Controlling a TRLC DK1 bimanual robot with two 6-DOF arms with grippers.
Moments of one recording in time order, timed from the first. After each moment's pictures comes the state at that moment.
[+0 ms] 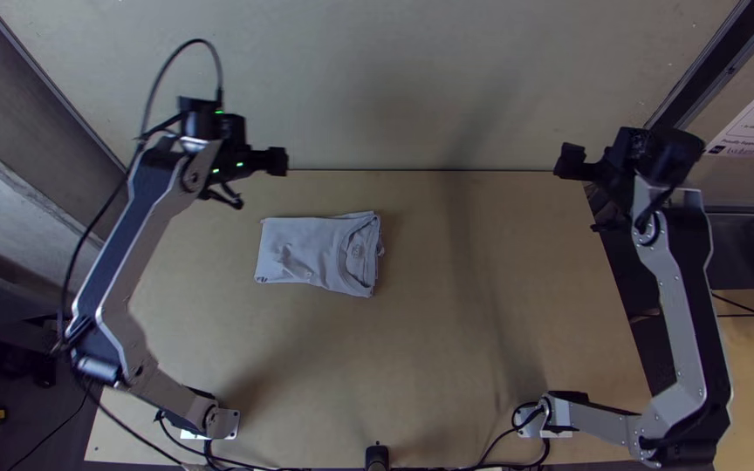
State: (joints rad) left arm -0.22 1.61 1.88 -0.79 0.04 -0.13; right arm -0.01 1.32 1.52 -0.51 -0.01 0.04
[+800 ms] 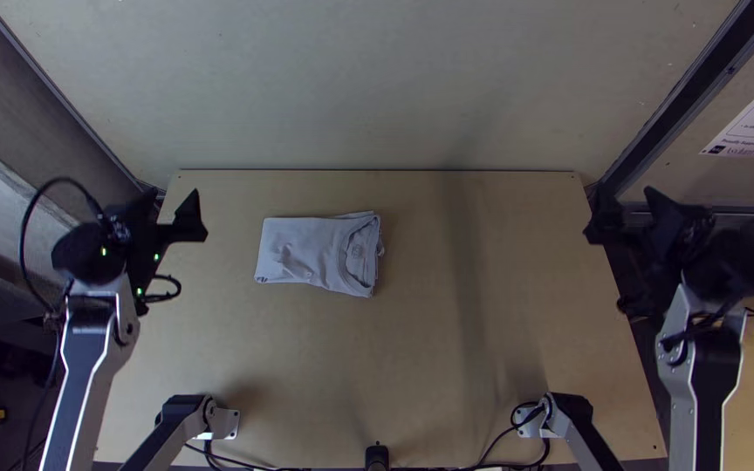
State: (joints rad) left arm 0.05 0.79 0.96 -0.15 0.04 -0.02; right arm -0.09 0.79 1.15 -0.39 -0.11 0.01
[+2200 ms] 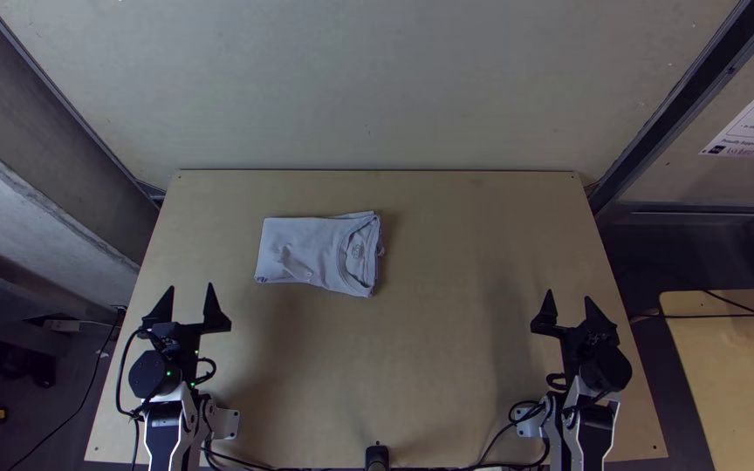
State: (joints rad) left arm 0.12 0.01 0.04 0.02 -0.04 0.04; right arm -0.19 0.01 0.07 -0.18 -0.05 0.03
